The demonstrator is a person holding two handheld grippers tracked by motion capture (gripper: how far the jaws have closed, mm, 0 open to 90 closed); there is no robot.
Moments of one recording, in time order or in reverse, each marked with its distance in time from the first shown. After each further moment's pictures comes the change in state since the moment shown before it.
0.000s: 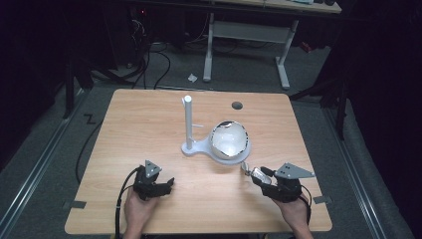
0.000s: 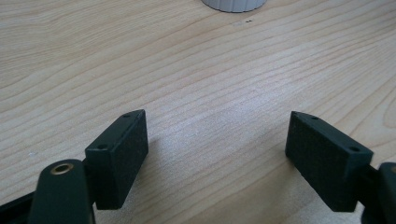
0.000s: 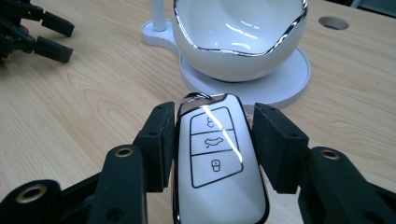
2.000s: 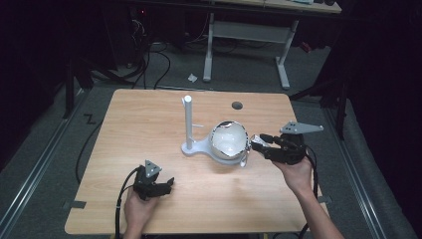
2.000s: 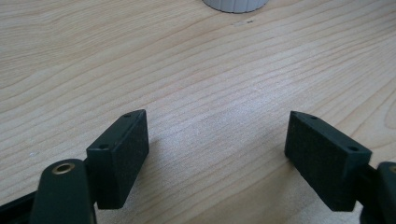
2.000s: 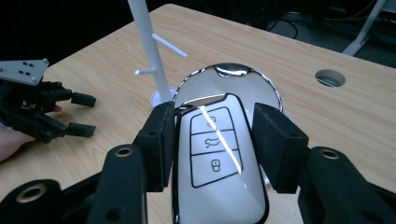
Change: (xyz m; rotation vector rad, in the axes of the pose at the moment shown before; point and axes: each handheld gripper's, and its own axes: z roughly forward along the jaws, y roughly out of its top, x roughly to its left) left arm 0.000 0.000 0.000 -0.001 0.004 -0.002; right arm -0.034 0.109 -0.004 -0.002 0.091 0.075
